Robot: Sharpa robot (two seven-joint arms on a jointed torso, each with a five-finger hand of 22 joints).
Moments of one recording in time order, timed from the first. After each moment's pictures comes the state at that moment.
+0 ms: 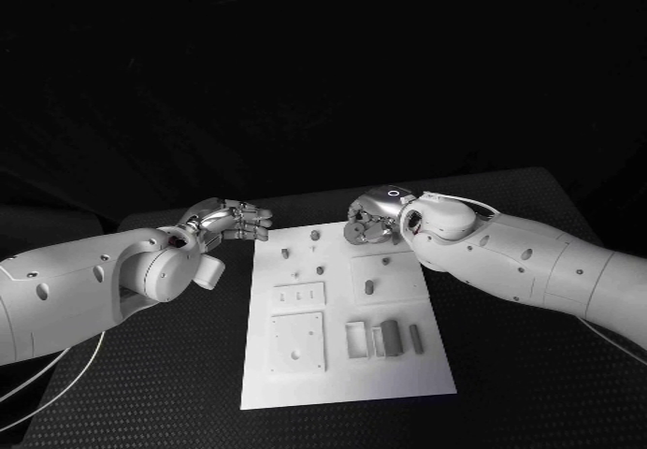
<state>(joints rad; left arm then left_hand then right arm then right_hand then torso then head) 1.35 -0.81 -0.21 1.34 -0.10 -0.21 0.22 1.07 -0.07 0.39 -0.29 0.05 0.78 0.19 0.40 0.41 1.06 0.15 0.13 0.13 0.91 0.13 0.34 0.64 0.04 0.90 0.03 0.13 0.74 1.24 -0.55 0.00 1.12 -1.77 -0.20 -0.07 1.09 -0.06 0.54 -0.28 0.12 0.86 0.08 0.31 0.52 1.08 0.00 1.10 1.15 1.23 -0.10 1.45 0.87 0.23 1.13 -0.02 0.94 1.31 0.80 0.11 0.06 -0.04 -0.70</state>
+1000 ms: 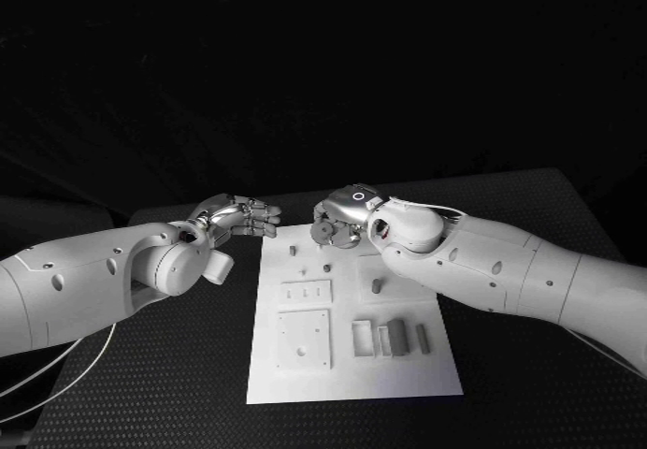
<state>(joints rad) 1.35 -0.81 -0.21 1.34 -0.10 -0.21 0.22 1.07 -0.07 0.39 -0.29 0.05 0.78 0.19 0.40 0.41 1.06 0.15 0.13 0.13 0.91 0.13 0.34 0.64 0.04 0.90 0.03 0.13 0.74 1.24 -0.43 -0.03 1.17 -1.91 -0.26 -0.11 1.08 -0.06 0.54 -0.27 0.12 0.86 0.08 0.31 0.51 1.08 0.00 1.11 1.14 1.23 -0.10 1.45 0.87 0.23 1.14 -0.03 0.94 1.31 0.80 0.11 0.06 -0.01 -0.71</state>
